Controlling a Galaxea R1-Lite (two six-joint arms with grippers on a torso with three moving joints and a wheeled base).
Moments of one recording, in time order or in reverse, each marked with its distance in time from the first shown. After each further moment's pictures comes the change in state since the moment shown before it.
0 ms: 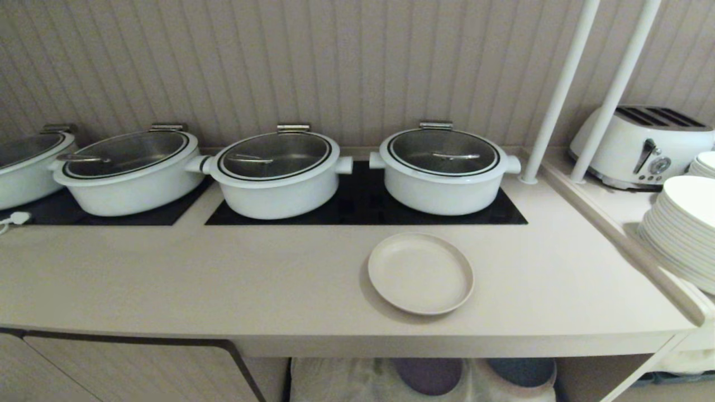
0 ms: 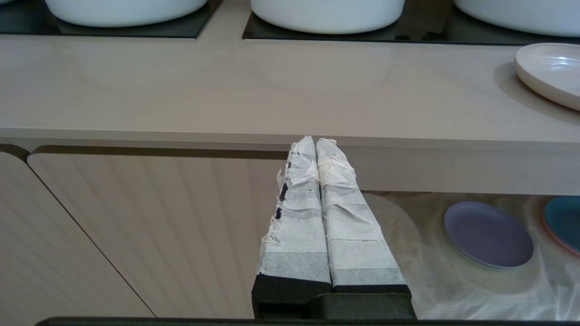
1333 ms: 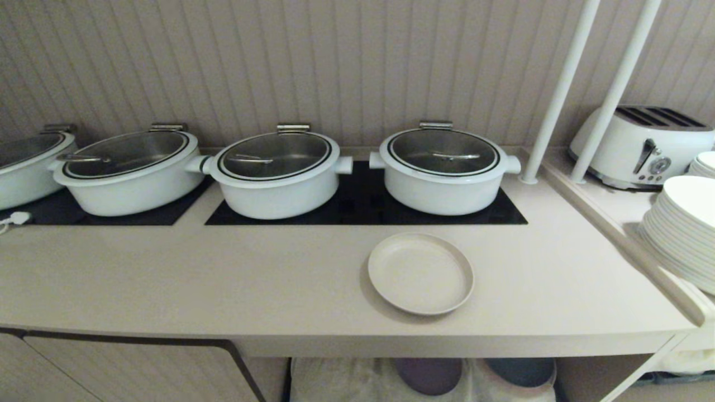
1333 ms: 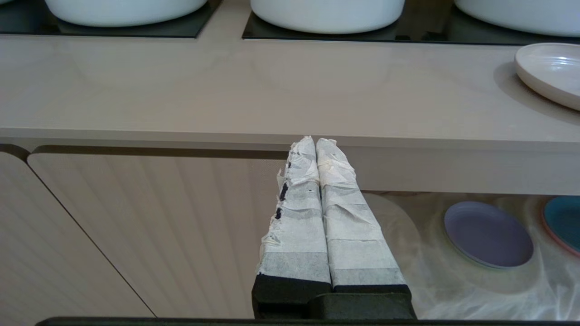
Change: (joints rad) left arm 0.000 0.000 0.000 0.000 0.000 0.000; right arm 0.000 0.000 0.001 0.001 -0.001 -0.004
